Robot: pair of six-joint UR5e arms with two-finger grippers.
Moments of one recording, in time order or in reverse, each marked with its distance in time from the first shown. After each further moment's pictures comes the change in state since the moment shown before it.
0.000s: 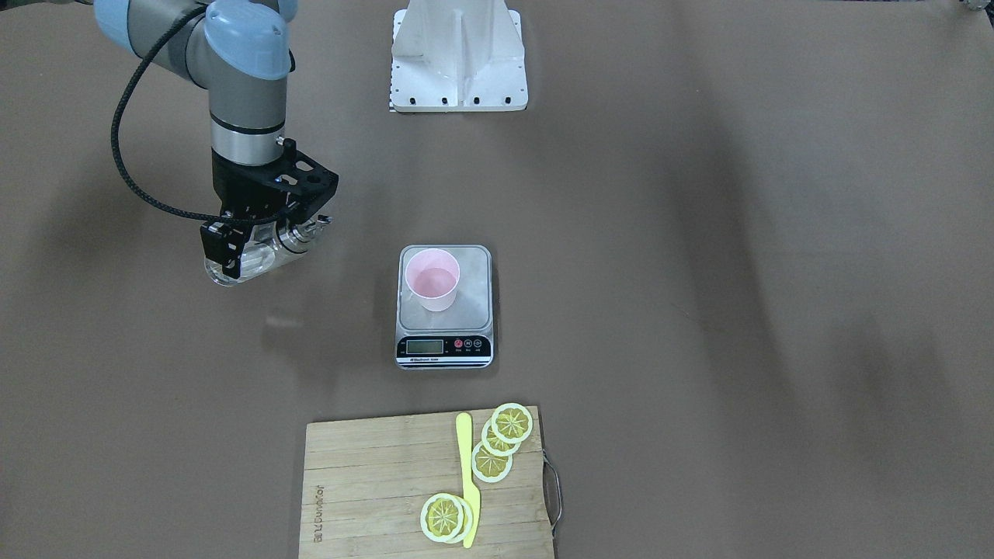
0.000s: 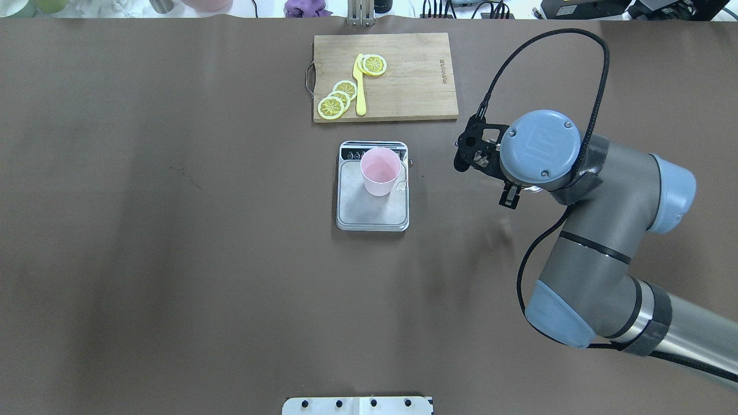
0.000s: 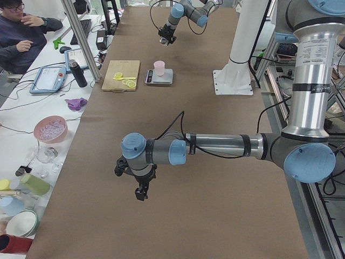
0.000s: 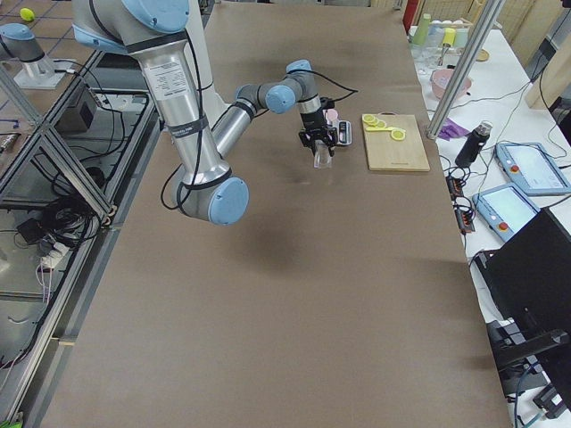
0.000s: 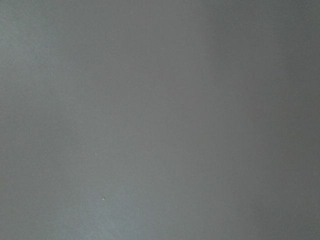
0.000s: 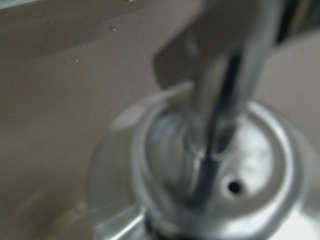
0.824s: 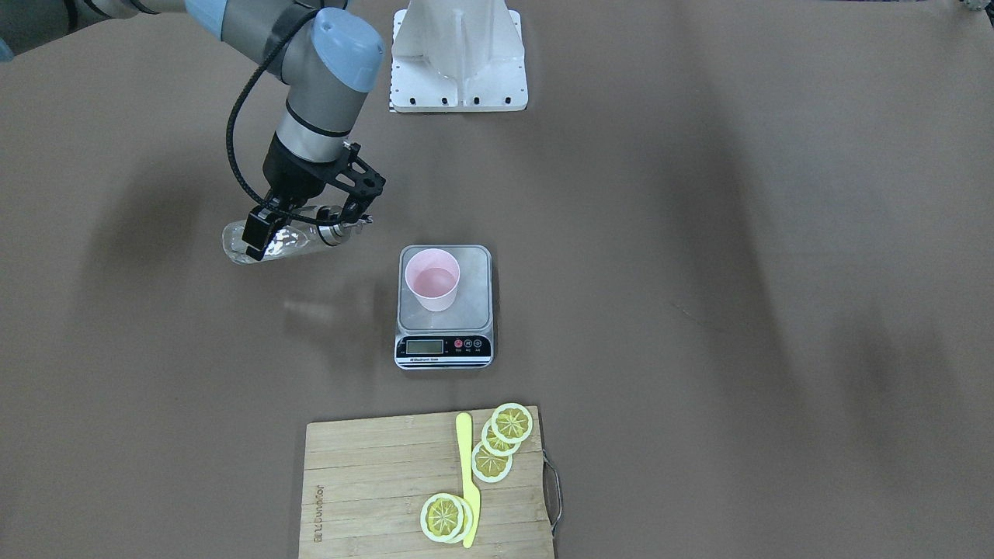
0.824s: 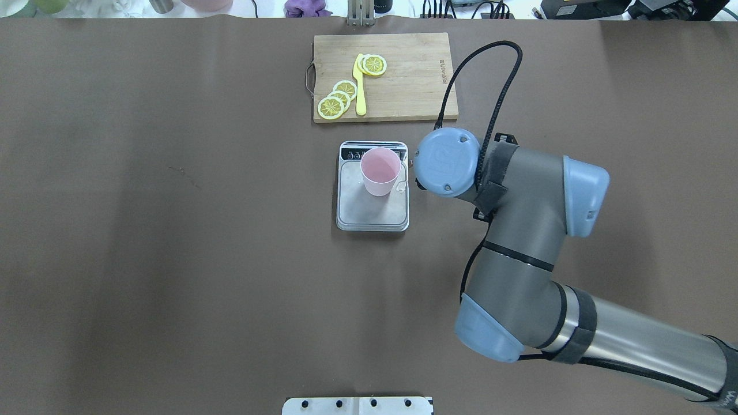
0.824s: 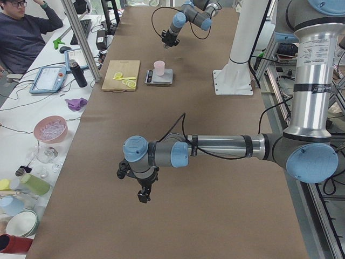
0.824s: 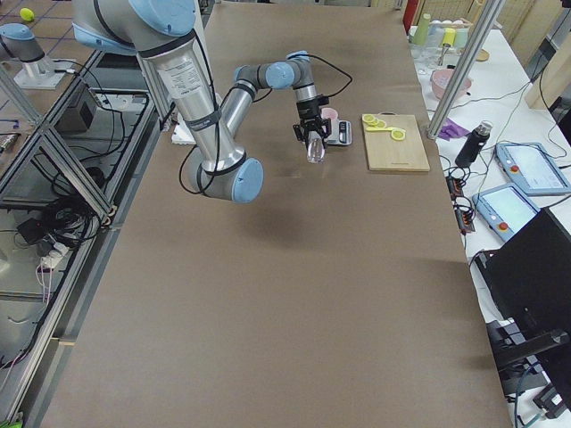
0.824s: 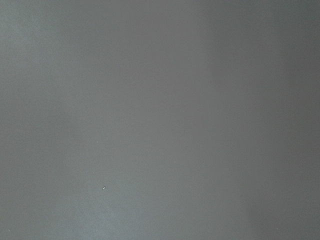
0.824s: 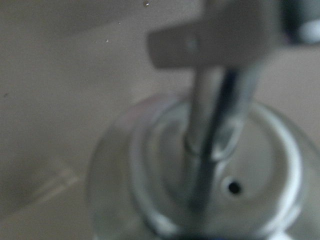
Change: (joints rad) left arm 0.000 0.018 0.003 0.000 -0.001 0.001; right arm -0.070 0.207 -0.113 -0.330 -0.079 0.019
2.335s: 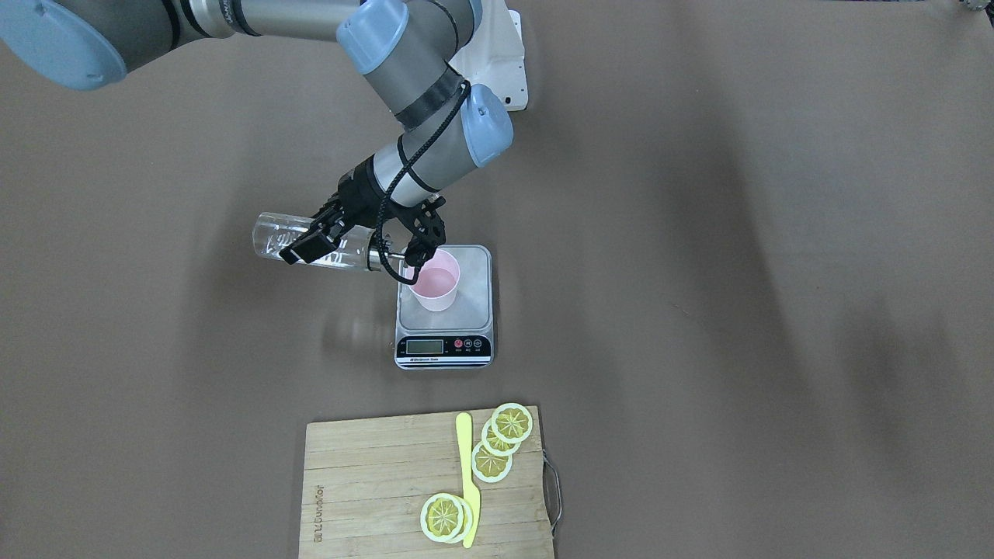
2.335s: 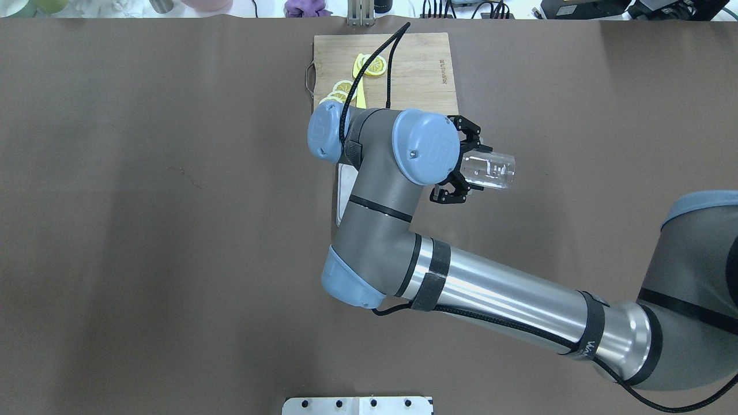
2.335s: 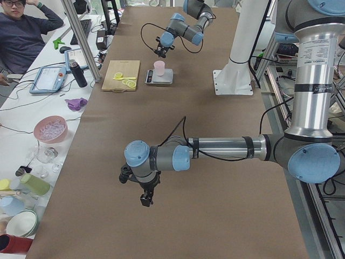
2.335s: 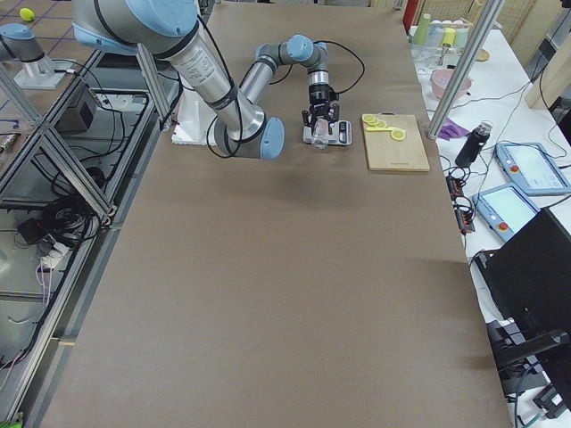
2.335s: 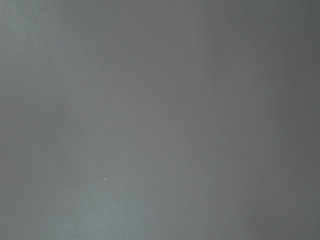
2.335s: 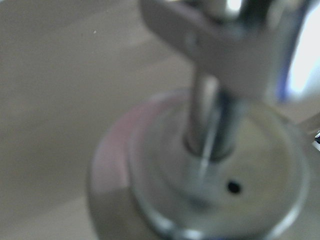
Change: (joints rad) left arm 0.001 0.006 0.020 -0.007 -0.001 -0.001; right arm -0.005 0.341 -0.391 -0.344 -0.032 0.015
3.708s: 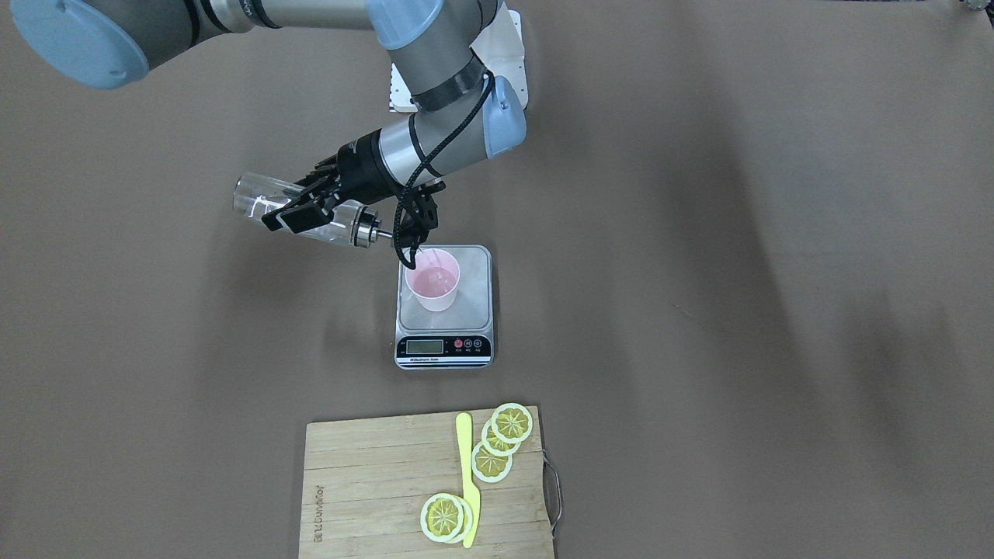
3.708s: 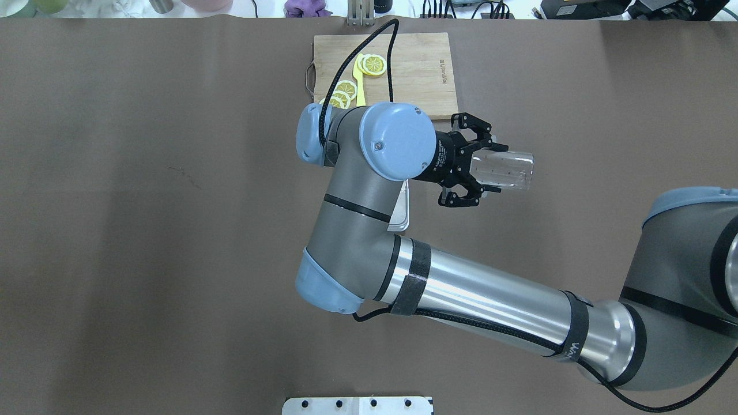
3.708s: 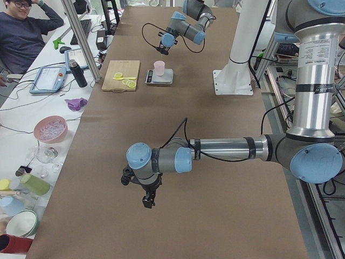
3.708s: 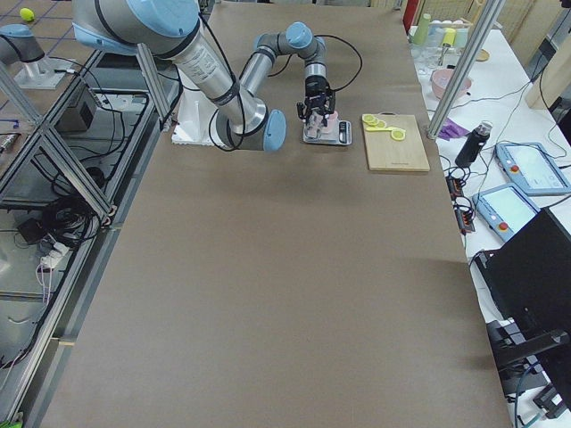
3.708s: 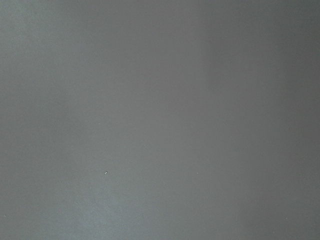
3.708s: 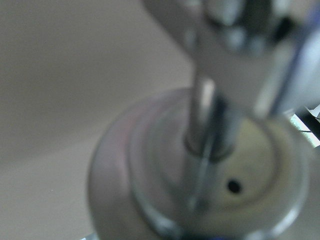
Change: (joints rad) left arm 0.000 0.014 0.000 -0.005 -0.002 0.001; right arm -0.012 0.050 -0.008 -0.194 -0.029 0.000
